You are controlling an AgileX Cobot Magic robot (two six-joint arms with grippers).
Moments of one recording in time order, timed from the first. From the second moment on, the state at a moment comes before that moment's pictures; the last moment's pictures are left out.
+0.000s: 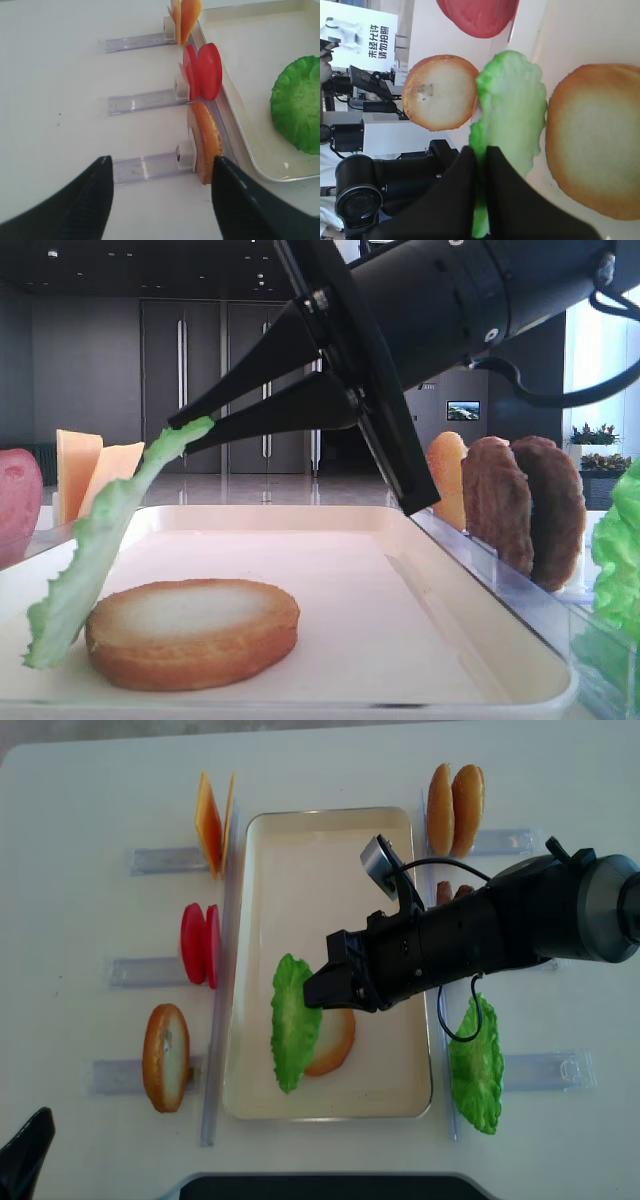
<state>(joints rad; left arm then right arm) 0.10 -0.02 -0.48 -0.15 1.13 0.22 0.57 1.82 -0.85 1.72 0.89 -1.08</state>
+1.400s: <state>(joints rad) 0.10 -0.02 -0.48 -0.15 1.13 0.22 0.54 1.82 -0.85 1.67 0.90 -1.09</state>
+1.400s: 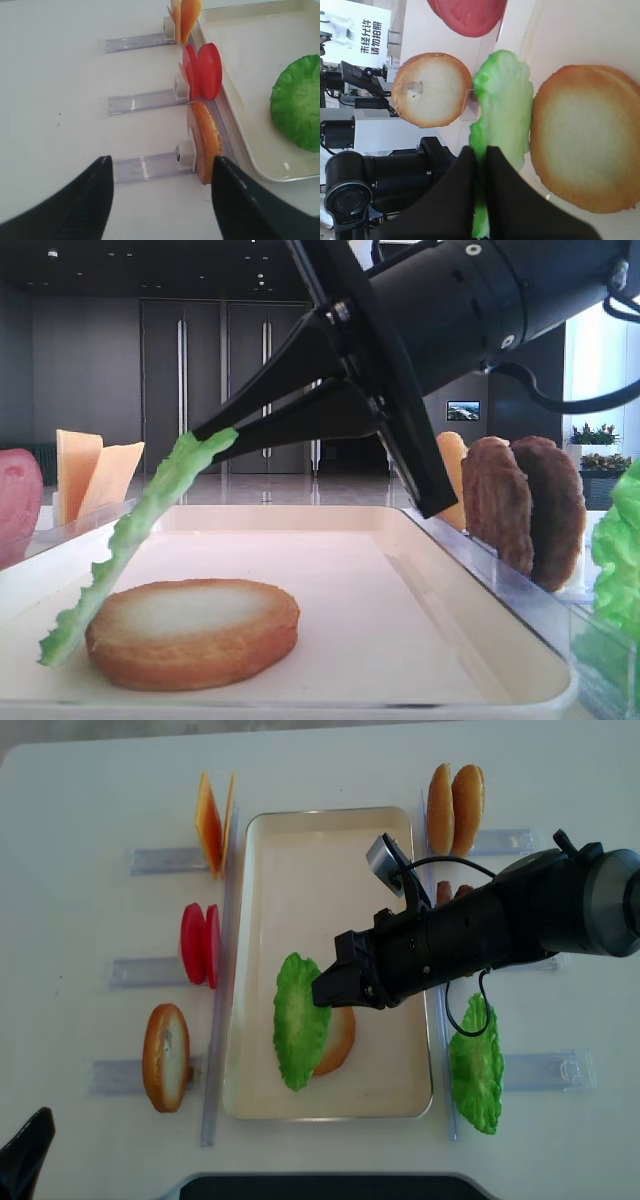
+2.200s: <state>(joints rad) 0.10 -0.02 -0.48 -0.15 1.13 0.22 0.50 1.82 -0.85 1.61 0.89 -1.09</state>
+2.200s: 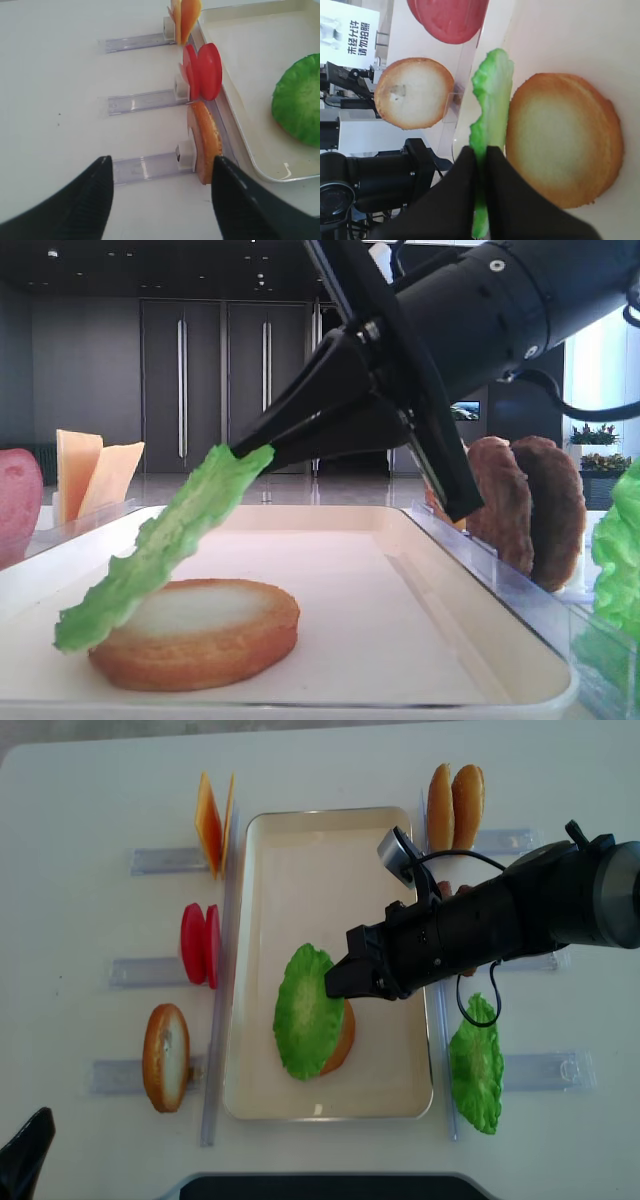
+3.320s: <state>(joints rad) 0.10 -0.02 -0.48 -0.15 1.13 0.22 0.50 1.82 -0.85 1.58 0.85 -1.08</state>
